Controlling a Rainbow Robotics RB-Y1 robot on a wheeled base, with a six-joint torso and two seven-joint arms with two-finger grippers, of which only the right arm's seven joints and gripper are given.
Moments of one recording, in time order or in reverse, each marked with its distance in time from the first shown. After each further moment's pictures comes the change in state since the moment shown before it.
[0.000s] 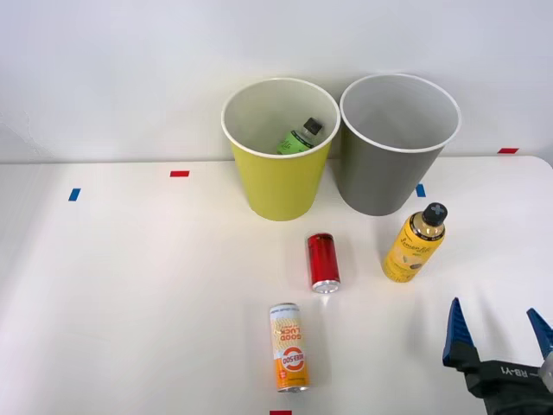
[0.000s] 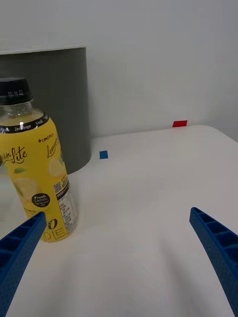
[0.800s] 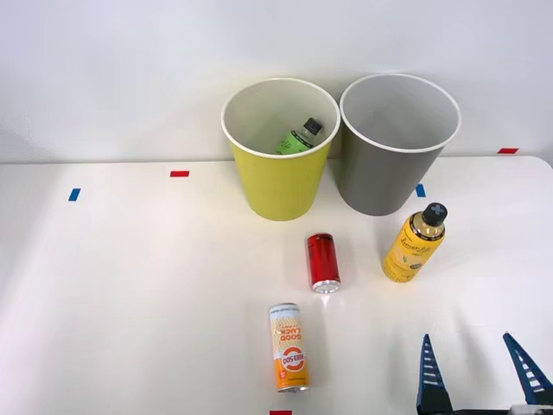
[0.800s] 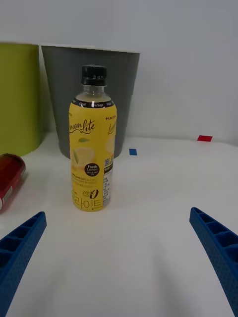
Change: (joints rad) arm 0.095 0.003 0.085 0.104 -0.041 -0.244 0.295
